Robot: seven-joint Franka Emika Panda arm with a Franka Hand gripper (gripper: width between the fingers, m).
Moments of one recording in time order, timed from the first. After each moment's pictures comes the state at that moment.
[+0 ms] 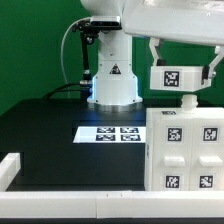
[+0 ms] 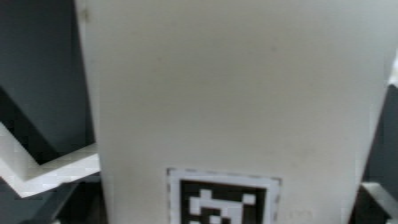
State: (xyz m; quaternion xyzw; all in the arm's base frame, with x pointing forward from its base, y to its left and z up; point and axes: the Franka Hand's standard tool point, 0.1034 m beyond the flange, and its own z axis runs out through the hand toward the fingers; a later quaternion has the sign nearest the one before) arm 0.617 0.066 0.183 0.97 -0.23 0.08 0.07
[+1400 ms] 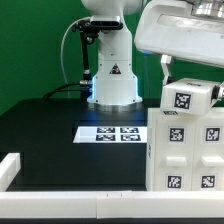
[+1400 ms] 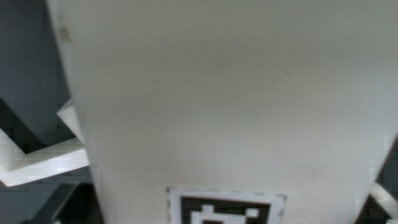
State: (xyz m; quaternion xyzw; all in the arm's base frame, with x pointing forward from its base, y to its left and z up) arm 0.620 0.079 0.163 0.96 -0.22 0.12 0.10
